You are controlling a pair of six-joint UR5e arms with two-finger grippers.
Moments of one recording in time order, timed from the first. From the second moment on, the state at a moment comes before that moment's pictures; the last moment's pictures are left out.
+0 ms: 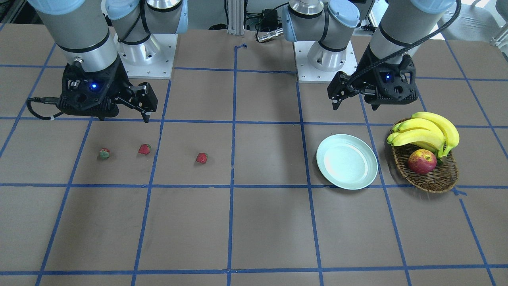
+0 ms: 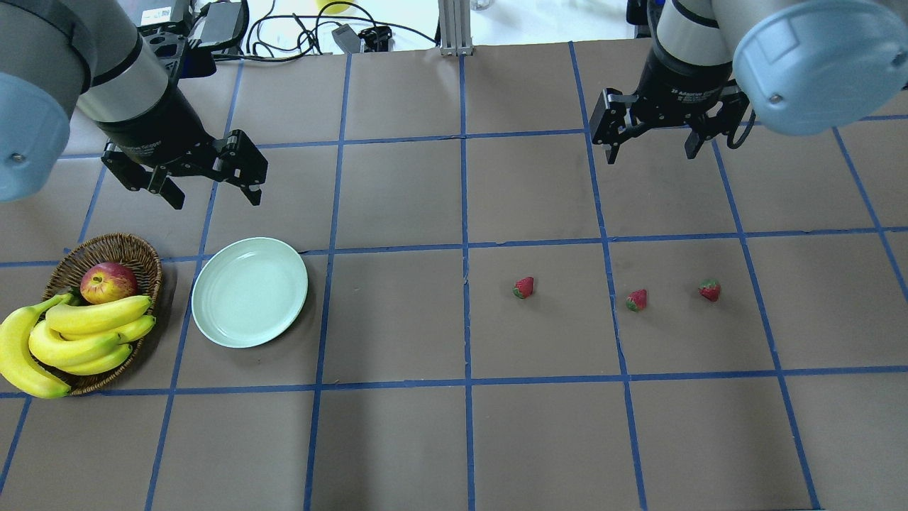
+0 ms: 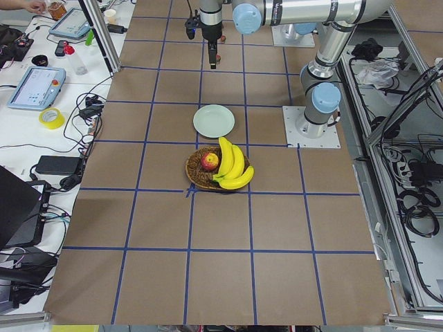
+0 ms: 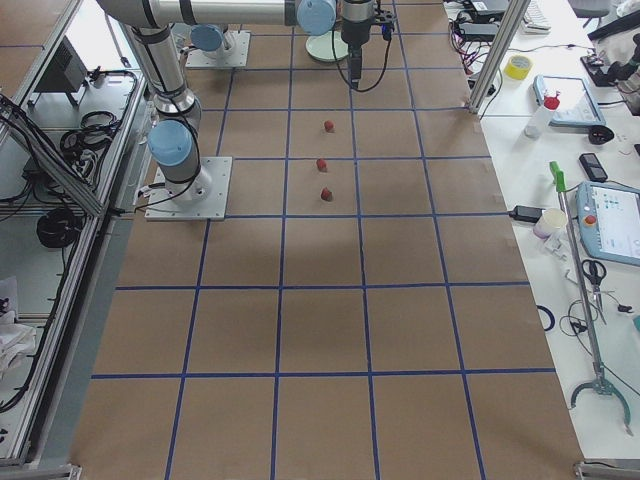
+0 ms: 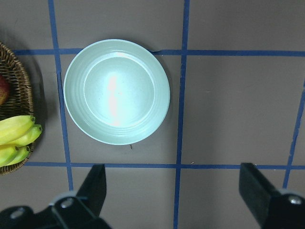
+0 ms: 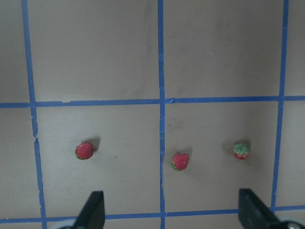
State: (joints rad) left arm -1.50 -1.54 -1.65 -1.55 1.59 0.06; right arm 1.62 -1.50 1.60 -1.65 -1.62 0.06
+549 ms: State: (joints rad) left arm -1.50 -1.54 -1.66 -1.55 1.58 0.08; right arm 1.66 -1.50 1.86 -1.87 -1.60 0.06
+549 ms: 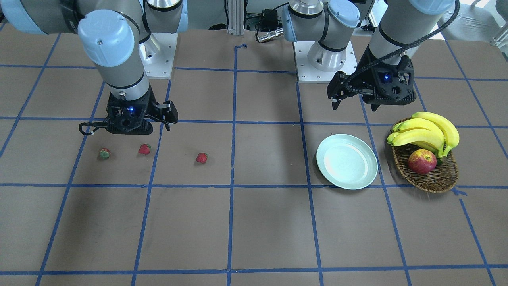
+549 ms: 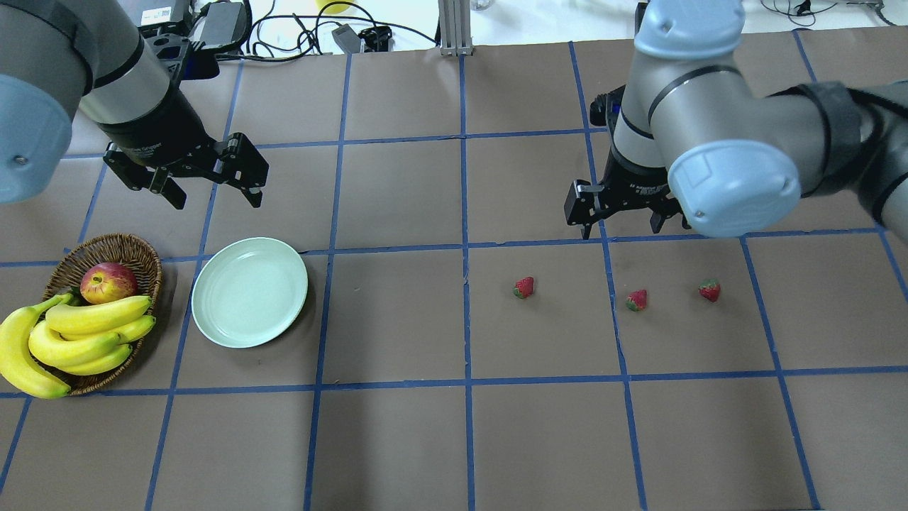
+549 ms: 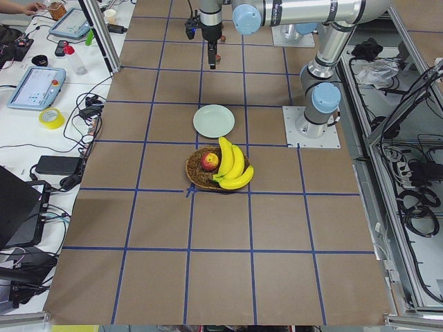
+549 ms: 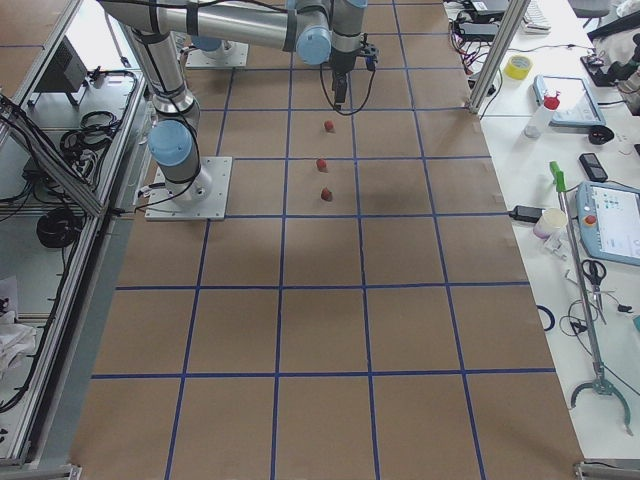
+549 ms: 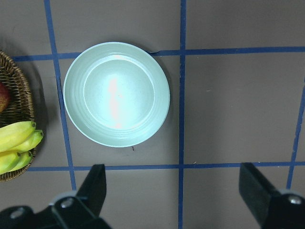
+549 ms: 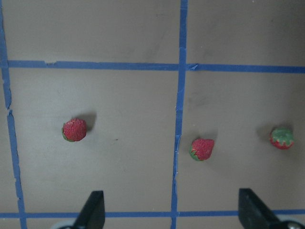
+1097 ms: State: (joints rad) left arm -1.50 -1.54 -1.66 -1.55 1.58 0.08; right arm 1.71 -1.45 2.04 -2.17 -1.56 0.13
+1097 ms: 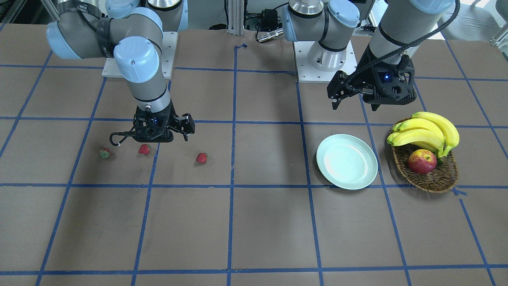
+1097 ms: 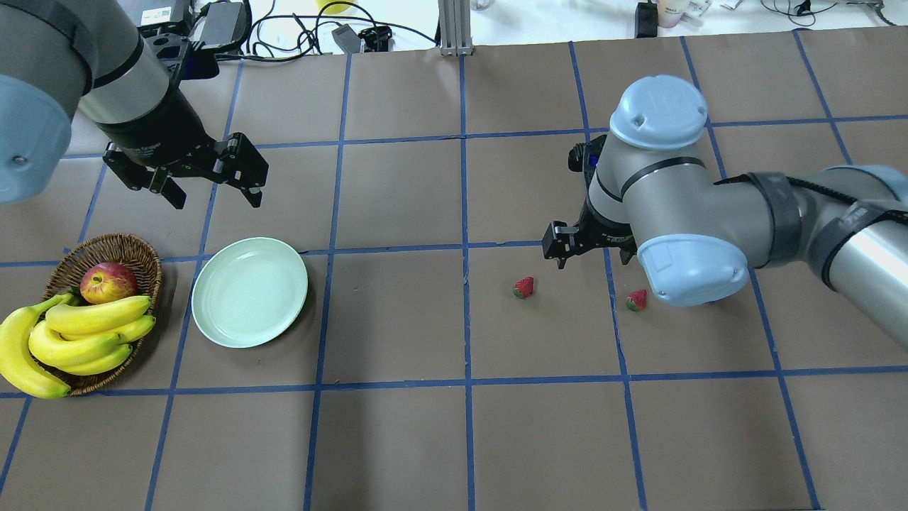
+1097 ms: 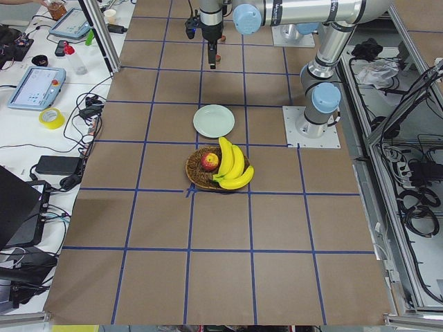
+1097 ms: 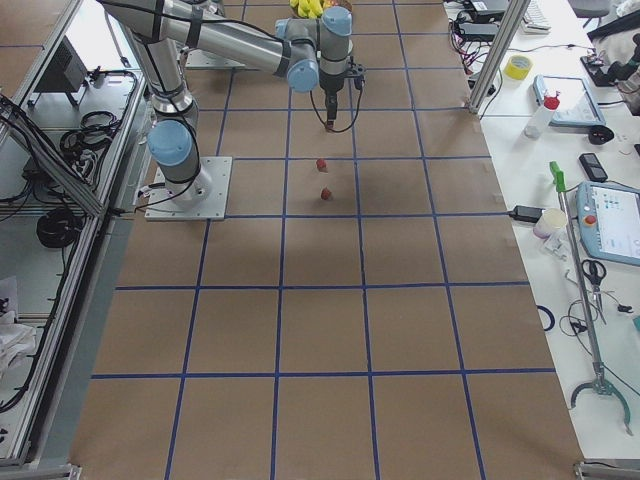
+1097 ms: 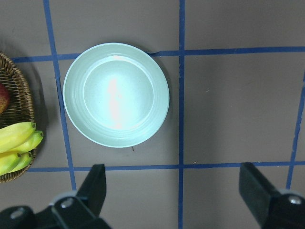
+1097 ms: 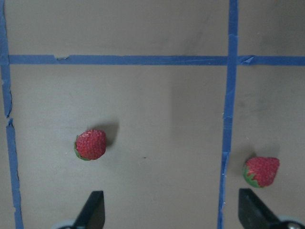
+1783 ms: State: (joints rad) left arm -1.50 -1.54 -1.65 -1.55 1.58 0.08; right arm 1.78 -1.37 2.04 -2.34 -1.54 0.27
